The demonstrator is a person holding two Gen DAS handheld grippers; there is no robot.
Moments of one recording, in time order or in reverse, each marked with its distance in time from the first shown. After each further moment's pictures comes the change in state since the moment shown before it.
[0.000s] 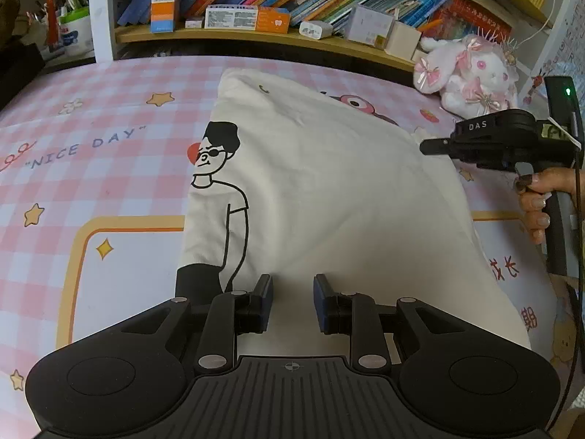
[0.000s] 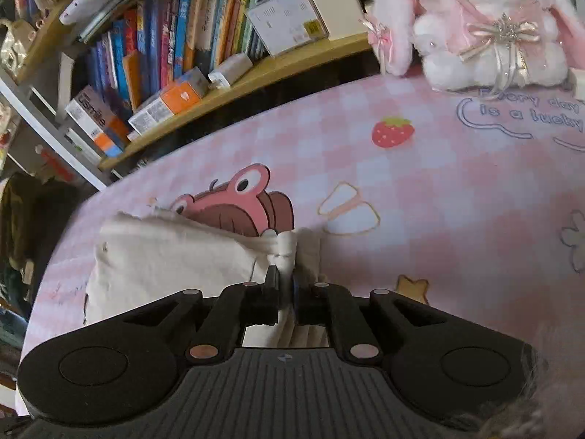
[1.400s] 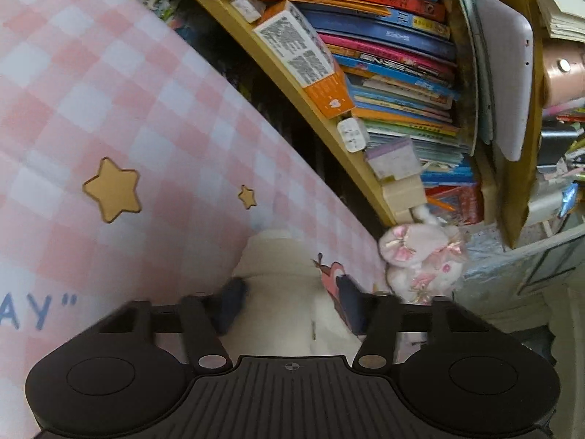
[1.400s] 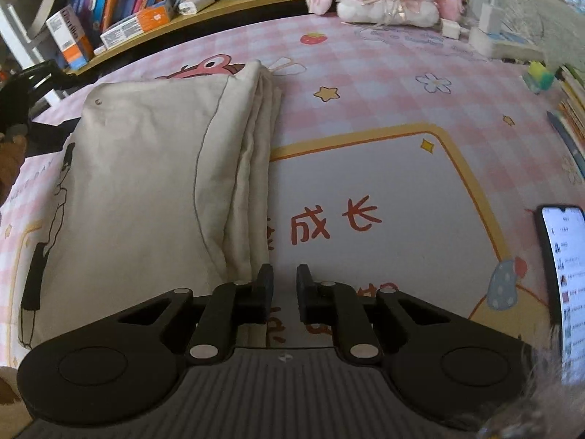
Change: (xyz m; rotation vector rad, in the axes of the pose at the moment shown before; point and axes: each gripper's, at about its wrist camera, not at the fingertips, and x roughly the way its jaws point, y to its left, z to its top) left arm 0.132 0.158 0.159 -0.517 0.033 -0.592; right arm -0.098 0.057 -0.146 0.015 0.101 -0.359
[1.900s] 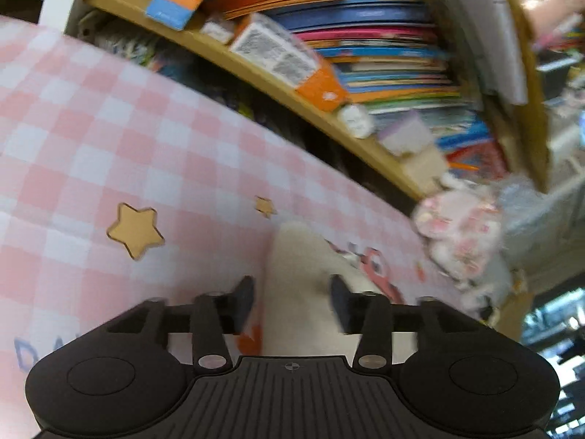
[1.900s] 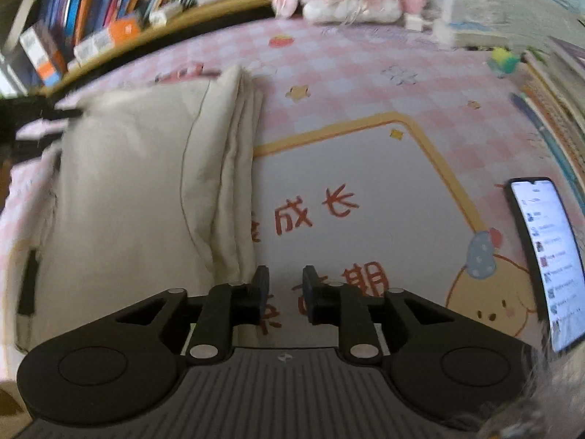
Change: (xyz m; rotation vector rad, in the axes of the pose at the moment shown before) left arm -0.015 -0.018 -0.014 0.236 0.010 0.146; right arm -0.019 0.007 -0.005 0.093 -0.035 -0.077
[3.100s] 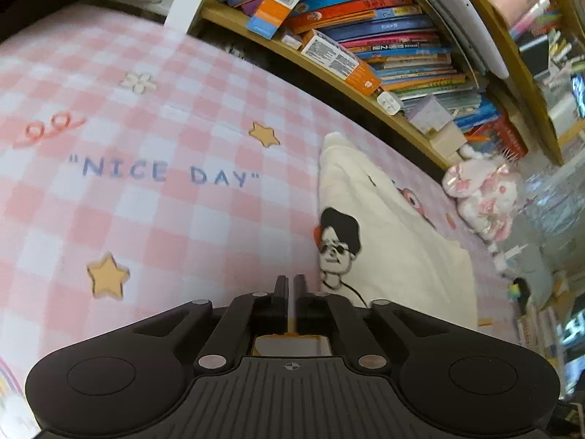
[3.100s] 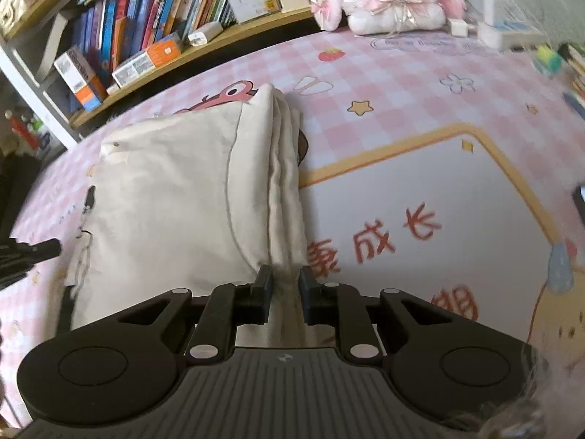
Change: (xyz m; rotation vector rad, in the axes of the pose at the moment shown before) left arm -0.104 0.017 -0.106 -0.029 -0.070 0.174; right arm 0.024 0.021 0.006 0.020 -0.032 0.148
